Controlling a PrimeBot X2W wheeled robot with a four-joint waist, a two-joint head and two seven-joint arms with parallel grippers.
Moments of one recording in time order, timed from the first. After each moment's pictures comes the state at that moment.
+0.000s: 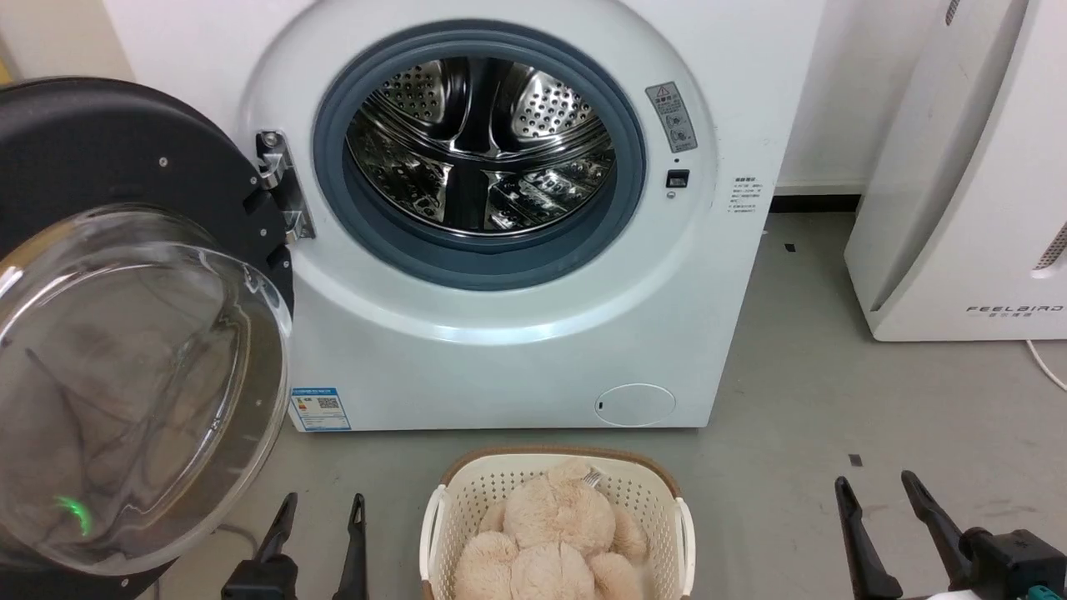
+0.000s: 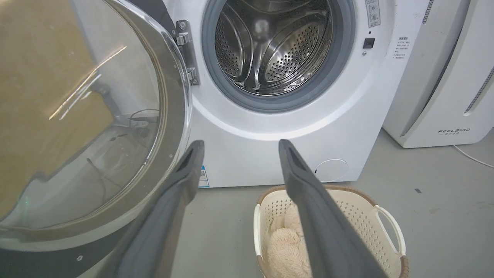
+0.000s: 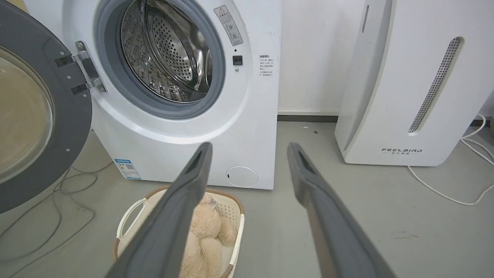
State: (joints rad) left arm 0.15 0.14 -0.11 0.06 -0.11 0.10 -0.17; right arm 0.20 -0.05 -0.04 -0.14 0.12 0.13 0.02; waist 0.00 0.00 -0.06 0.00
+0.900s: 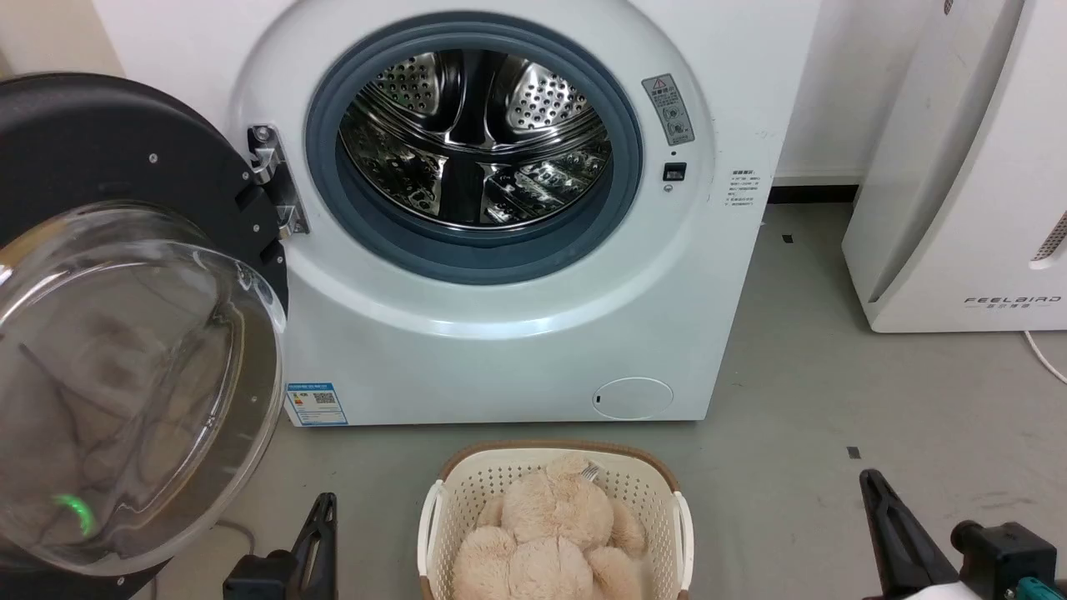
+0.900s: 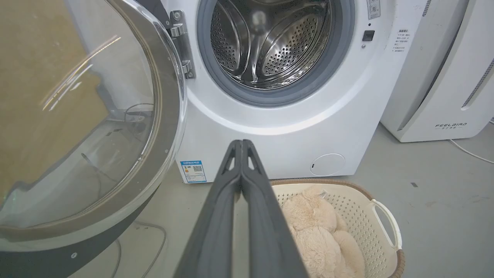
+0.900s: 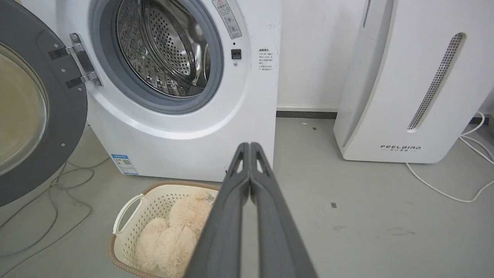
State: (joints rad) left arm 0.14 0.13 -0.11 0.06 -0.10 0.09 -0.15; right arm 0.19 -0.05 -0.04 -0.12 0.10 0.13 0.02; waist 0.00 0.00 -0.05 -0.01
